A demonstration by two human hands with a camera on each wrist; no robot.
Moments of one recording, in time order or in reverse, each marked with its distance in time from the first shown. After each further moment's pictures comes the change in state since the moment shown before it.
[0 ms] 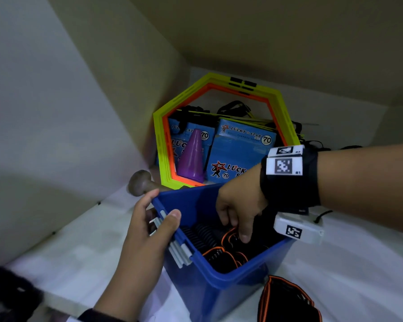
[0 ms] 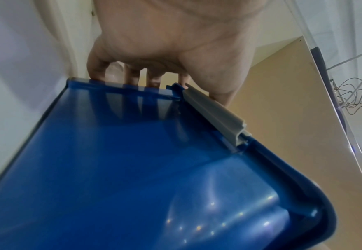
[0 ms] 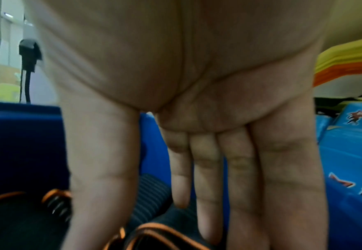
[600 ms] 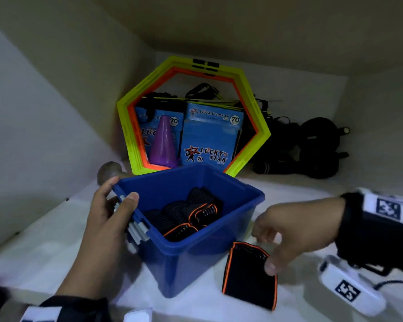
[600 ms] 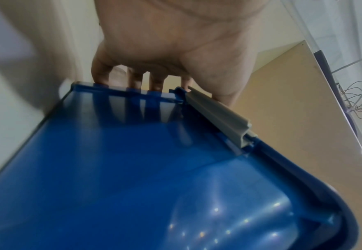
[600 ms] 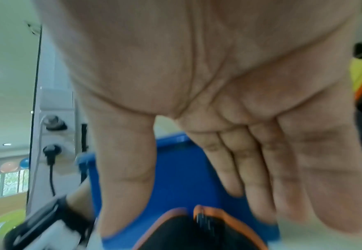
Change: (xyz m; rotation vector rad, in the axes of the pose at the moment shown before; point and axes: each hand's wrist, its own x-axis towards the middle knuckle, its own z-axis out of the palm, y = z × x) left_hand -0.008 0.007 0.013 -0.166 0.071 -0.062; right_hand -0.099 0.058 0.152 0.457 0.196 -0.062
